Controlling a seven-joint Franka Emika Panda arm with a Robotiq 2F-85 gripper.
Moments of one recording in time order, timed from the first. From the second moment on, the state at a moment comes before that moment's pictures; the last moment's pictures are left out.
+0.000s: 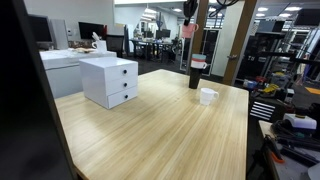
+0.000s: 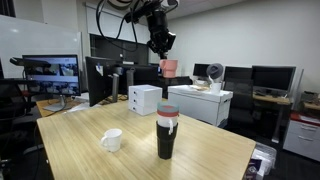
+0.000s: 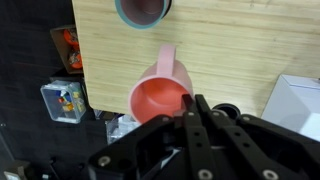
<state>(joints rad) -0.23 0.06 -0.21 -1.73 -0.09 2.02 -0.35</state>
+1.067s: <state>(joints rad) -0.13 -0.05 -0.15 -2.03 -0.04 2.10 -0.36</state>
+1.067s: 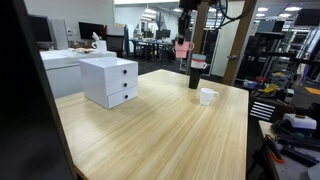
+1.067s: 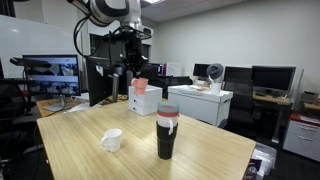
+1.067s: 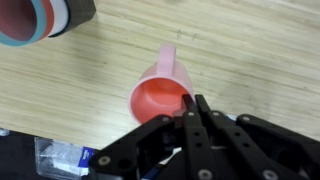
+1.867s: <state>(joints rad) -0.13 -0.06 -0.16 -2.43 -0.10 2.59 -0.28</state>
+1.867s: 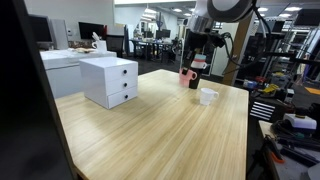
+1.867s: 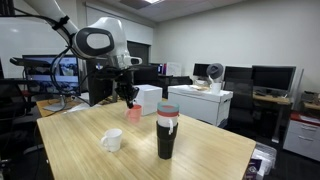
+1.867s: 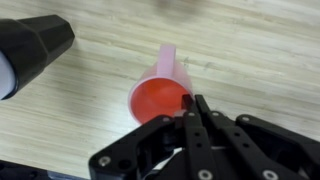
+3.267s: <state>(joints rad) -0.16 -0.01 -0.20 -2.49 -0.27 2.65 -0.05</state>
